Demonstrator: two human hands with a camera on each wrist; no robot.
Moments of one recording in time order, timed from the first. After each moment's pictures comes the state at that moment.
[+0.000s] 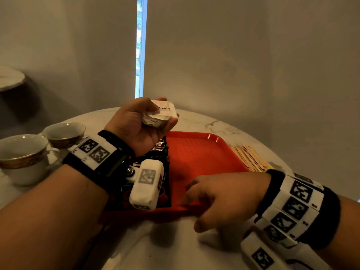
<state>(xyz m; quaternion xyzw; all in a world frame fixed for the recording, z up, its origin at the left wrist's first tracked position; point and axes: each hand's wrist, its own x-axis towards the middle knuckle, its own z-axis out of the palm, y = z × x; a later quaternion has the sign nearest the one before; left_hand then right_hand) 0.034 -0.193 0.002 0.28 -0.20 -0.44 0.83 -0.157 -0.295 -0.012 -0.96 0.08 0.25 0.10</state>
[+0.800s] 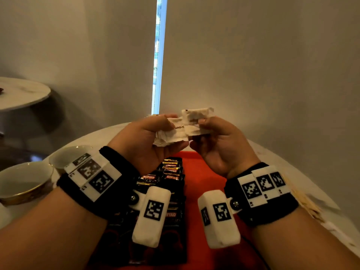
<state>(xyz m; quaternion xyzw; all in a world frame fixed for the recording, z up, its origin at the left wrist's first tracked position) 0.062 -0.205 0.018 0.39 -0.23 -0.41 0.79 -0.029 -0.339 0.015 -0.53 0.07 -0.25 0.80</state>
